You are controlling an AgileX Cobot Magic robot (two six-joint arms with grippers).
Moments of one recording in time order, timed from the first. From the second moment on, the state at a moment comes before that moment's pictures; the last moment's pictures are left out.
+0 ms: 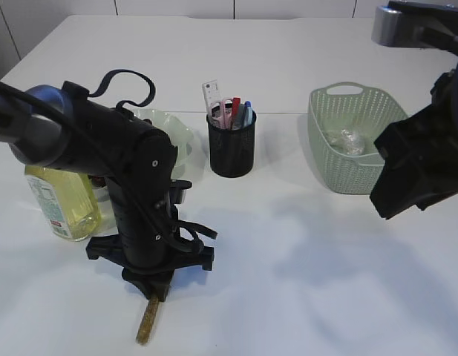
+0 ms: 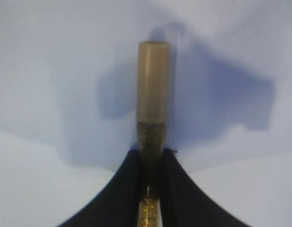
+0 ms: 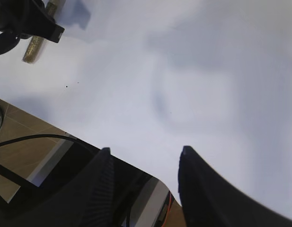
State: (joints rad) left arm -0.68 2.07 -1.23 -0.01 0.84 -0.62; right arm 0.44 1.29 -1.17 0.18 1.24 0.04
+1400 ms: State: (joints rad) left arm -0.72 1.53 -1.15 0.18 0.53 -0.37; right arm 0.44 1.29 -1.17 0.18 1.24 0.04
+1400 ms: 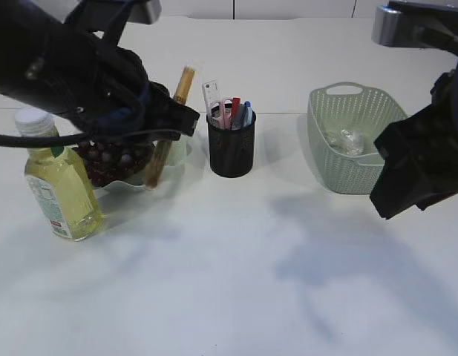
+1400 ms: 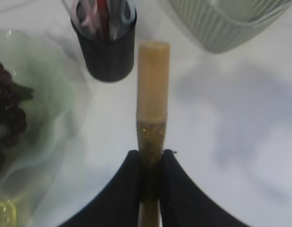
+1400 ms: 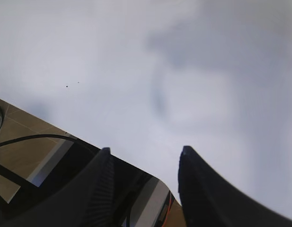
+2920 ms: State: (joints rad) left arm -0.53 2.08 -1.20 0.12 -0.78 -0.25; right arm 0.44 1.29 -1.17 0.05 1.24 0.03
